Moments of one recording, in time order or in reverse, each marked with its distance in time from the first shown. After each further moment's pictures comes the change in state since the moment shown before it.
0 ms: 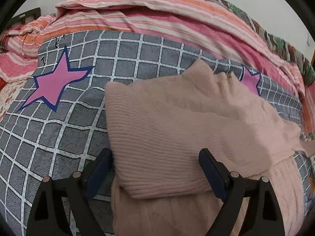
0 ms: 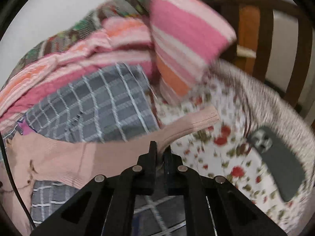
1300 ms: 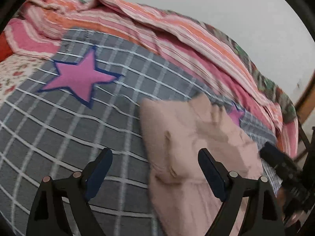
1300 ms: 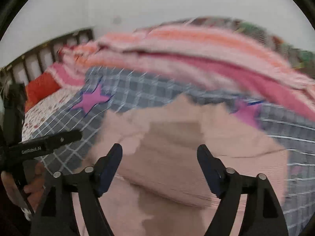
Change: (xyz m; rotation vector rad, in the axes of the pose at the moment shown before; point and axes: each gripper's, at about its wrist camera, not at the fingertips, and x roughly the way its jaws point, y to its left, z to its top) left arm -0.043 0.069 -0.005 -0.175 -0.066 -0.191; right arm -0.111 0.429 -0.105 -0.566 0.001 0.619
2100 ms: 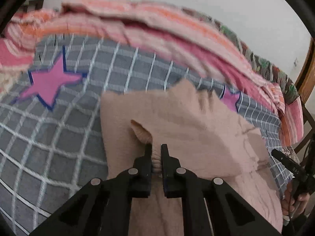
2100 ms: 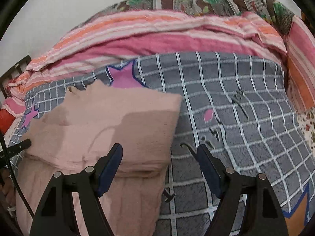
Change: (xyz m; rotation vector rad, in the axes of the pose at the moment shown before) left arm 0.031 -0.049 -0.009 0.120 -0.030 0.024; right arm -0.030 -0.180 -0.063 0.304 0.066 -0.256
